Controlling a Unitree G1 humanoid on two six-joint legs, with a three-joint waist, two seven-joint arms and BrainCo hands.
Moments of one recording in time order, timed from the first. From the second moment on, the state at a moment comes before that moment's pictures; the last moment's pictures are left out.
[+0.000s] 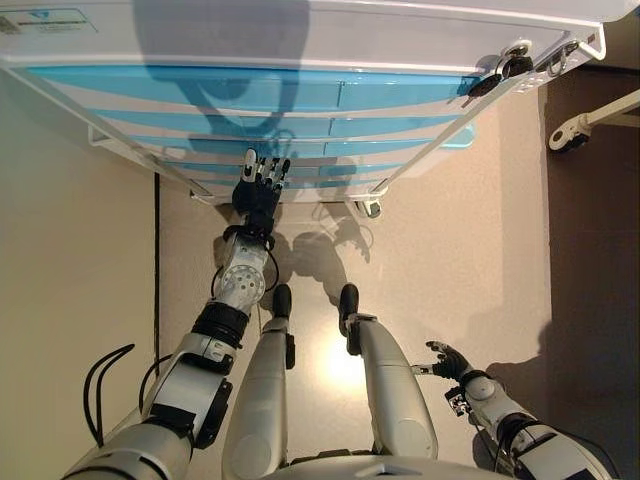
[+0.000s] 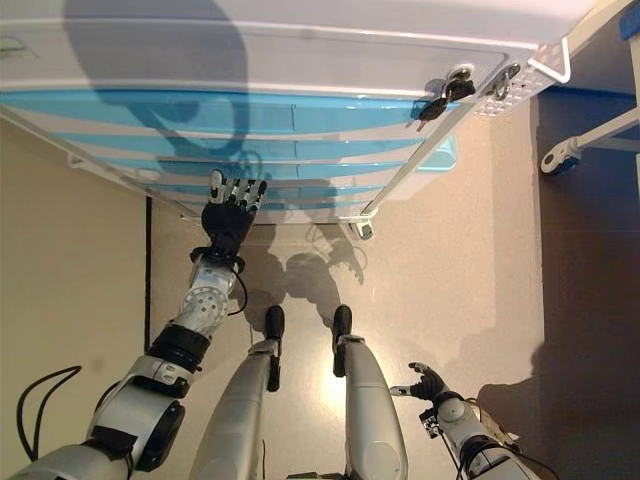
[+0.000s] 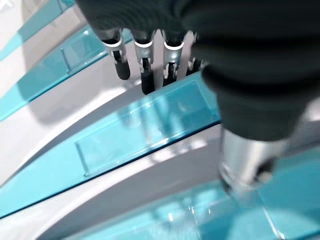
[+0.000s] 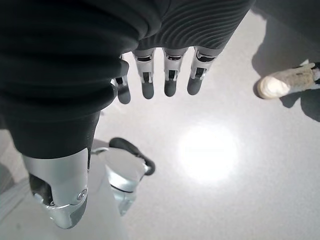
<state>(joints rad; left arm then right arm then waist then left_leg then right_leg) -0.63 0.24 -0.22 0.52 -1.37 -0.26 -0.08 -0.23 -0.33 0.36 1.18 0.01 -0.15 -0.02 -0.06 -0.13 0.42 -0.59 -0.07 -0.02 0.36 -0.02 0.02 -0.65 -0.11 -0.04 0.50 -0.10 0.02</state>
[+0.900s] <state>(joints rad) -0.50 0.27 -0.22 0.53 -1.41 -0.24 0.00 -0.23 -0.33 0.37 1.20 -0.04 -0.15 0.01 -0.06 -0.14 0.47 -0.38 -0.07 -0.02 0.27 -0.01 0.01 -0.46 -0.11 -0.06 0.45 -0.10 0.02</state>
